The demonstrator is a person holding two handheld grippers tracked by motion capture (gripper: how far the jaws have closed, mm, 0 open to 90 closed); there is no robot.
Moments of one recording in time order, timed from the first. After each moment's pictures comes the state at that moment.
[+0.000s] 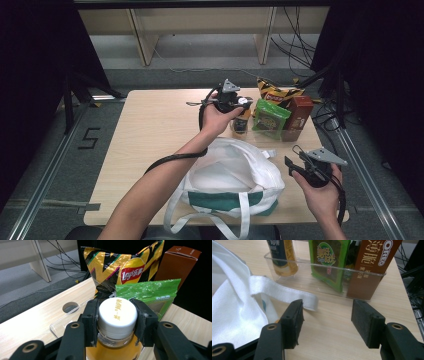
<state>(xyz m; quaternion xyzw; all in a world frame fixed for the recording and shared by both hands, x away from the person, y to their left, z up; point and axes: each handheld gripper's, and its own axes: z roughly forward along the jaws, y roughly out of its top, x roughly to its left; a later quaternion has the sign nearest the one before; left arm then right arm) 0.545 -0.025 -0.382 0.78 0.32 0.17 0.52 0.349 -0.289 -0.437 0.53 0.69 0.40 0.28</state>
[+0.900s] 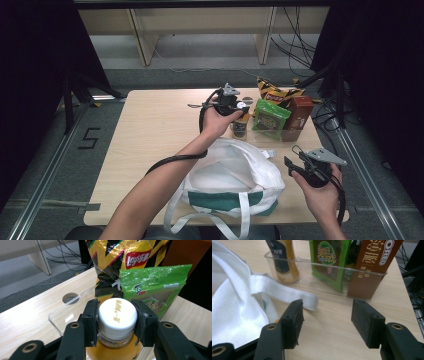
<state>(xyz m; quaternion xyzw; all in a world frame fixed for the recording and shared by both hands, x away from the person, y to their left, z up) 0.548 -0.027 -0.396 0.79 0.33 0.16 0.50 0.348 -0.287 -0.438 0.54 0.69 0.40 0.27</state>
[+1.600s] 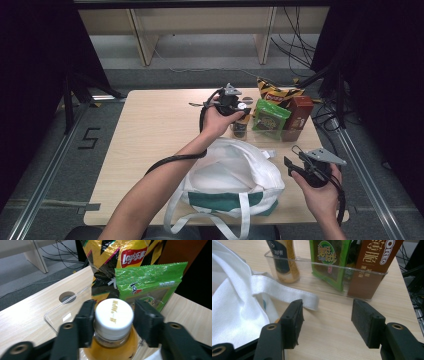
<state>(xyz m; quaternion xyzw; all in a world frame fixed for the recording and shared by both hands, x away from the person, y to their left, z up) 0.547 -0.029 -0.393 0.80 0.32 0.16 0.49 0.348 -0.286 -0.438 0.54 0.69 0.40 0.27</state>
